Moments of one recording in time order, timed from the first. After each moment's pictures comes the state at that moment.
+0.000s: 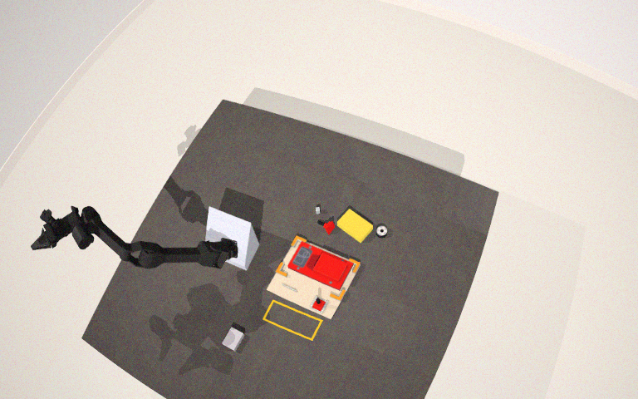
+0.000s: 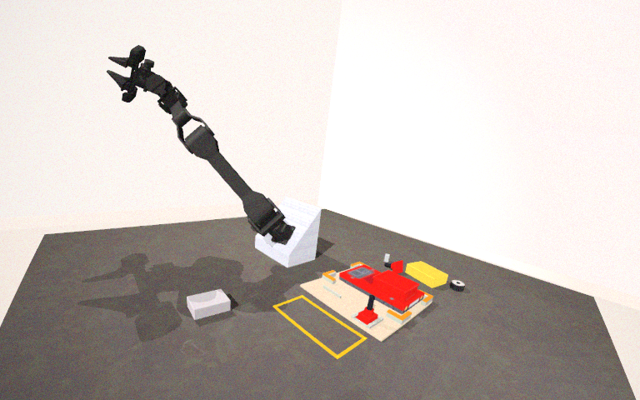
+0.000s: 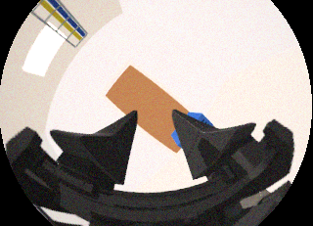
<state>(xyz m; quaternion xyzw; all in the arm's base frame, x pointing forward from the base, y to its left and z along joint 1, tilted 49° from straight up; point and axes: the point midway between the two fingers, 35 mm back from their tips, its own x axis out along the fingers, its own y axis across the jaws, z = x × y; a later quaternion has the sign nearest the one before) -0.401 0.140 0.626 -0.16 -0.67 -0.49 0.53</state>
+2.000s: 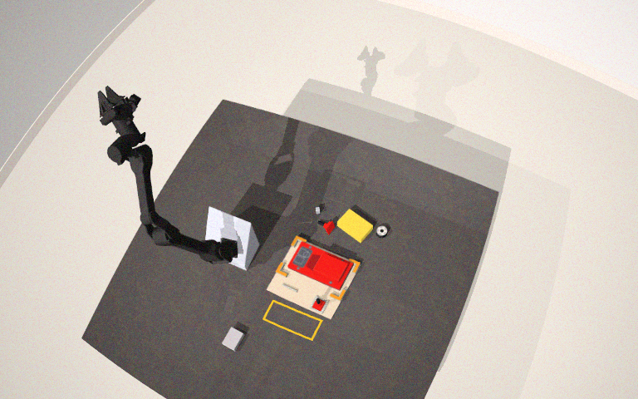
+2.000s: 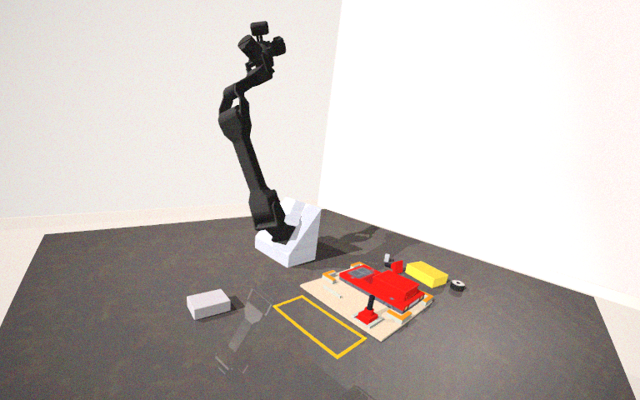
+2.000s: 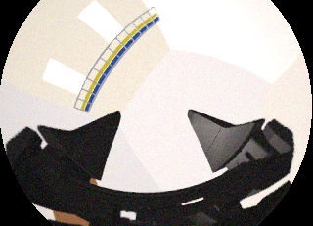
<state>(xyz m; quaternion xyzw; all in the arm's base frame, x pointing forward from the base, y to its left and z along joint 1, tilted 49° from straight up) -0.217 0.574 0.416 -0.51 -0.66 -0.53 -0.15</state>
